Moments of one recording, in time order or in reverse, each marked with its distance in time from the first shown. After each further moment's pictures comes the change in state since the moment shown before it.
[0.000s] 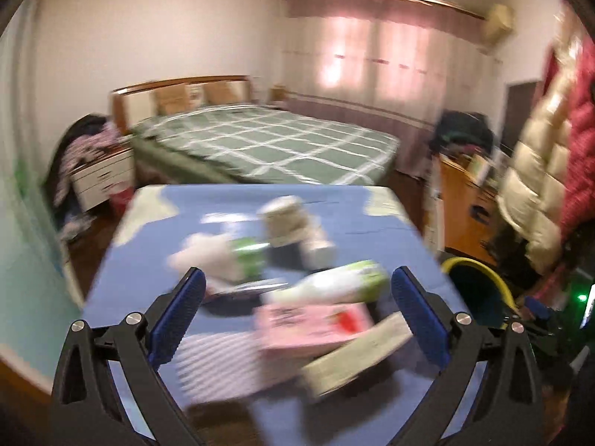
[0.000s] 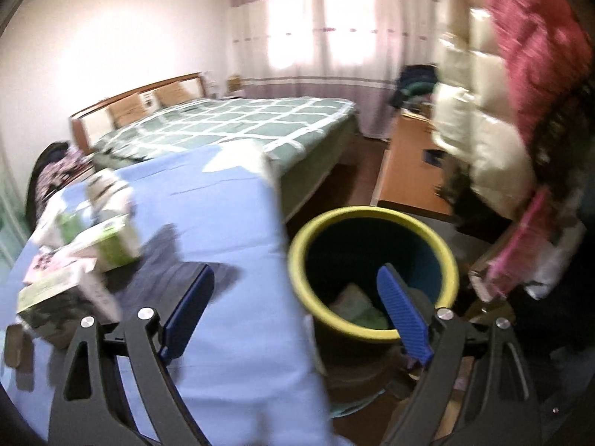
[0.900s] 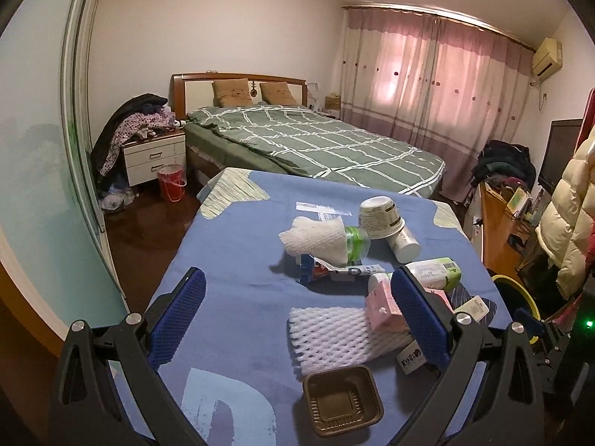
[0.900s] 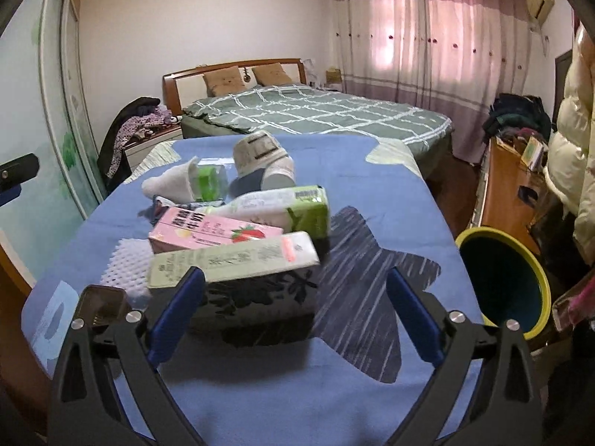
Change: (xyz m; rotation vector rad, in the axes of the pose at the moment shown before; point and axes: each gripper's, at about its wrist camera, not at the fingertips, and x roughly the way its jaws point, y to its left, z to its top) left arm -0.041 0.092 -0.032 -0.123 -0.028 0.123; right arm -0.024 0.146 -0.022 -0.204 0.029 0.269
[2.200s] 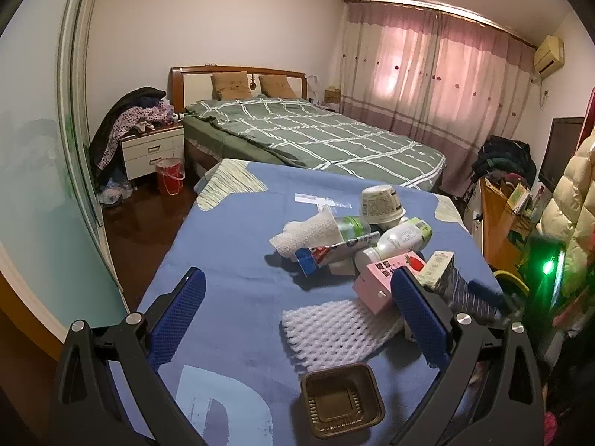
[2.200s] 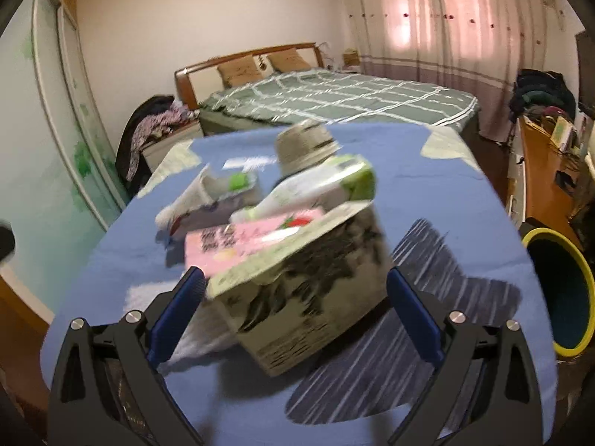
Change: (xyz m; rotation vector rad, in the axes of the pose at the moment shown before) left arm 0.013 -0.008 -0.004 -0.009 0.021 -0.001; right arm 0.068 0.048 0.035 0.035 0.068 0.110
